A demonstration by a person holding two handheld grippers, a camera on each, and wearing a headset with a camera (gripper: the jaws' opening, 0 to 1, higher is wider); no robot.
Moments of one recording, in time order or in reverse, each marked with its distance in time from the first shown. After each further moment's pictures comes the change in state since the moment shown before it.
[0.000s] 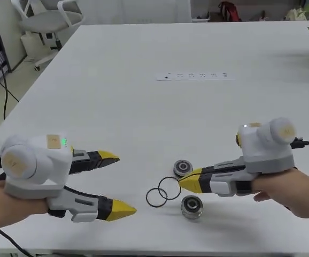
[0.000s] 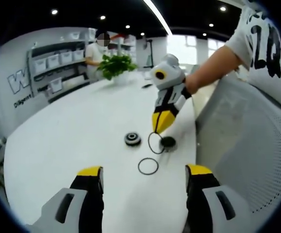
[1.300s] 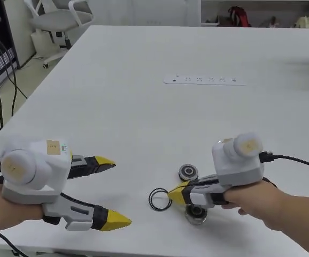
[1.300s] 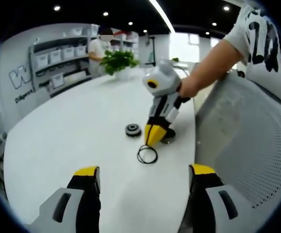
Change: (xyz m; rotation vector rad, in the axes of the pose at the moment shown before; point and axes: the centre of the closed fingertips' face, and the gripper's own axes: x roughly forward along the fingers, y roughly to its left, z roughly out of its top) left arm -0.006 -0.001 -0.016 -0.021 0.031 0.003; right arm 0.038 -0.027 -0.029 0.059 0.119 -0.127
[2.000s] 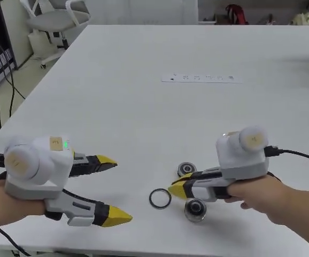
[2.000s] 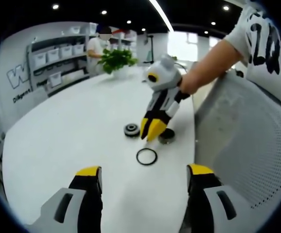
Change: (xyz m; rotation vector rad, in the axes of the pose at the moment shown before) left arm 0.002 0.005 0.001 0.001 0.012 -0.018; right arm -0.015 0.002 0.018 -0.021 -0.060 -0.008
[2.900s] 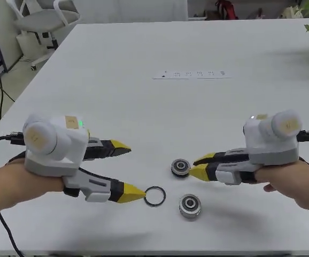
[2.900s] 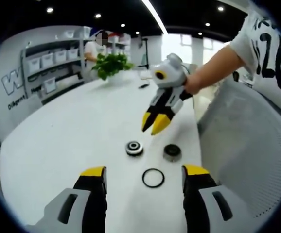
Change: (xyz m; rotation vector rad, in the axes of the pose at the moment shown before) left arm 0.032 0.007 0.042 0.034 -0.029 -0.047; right arm -0.053 -0.033 0.007 -0.095 -0.052 -0.112
